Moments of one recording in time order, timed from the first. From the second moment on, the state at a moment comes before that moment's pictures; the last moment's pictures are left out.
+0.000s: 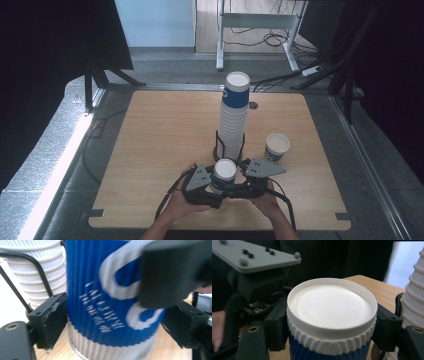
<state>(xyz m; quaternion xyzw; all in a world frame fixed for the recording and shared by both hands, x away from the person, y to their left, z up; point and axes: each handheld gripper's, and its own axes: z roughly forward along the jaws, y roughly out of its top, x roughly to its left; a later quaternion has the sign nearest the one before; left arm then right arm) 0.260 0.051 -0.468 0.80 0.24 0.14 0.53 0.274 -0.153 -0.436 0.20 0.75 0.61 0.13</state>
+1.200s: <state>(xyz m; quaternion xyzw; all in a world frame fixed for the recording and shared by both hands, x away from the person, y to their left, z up) 0.264 0.054 -0.472 0.83 0.22 0.21 0.46 0.280 -0.167 -0.436 0.22 0.76 0.60 0.12</state>
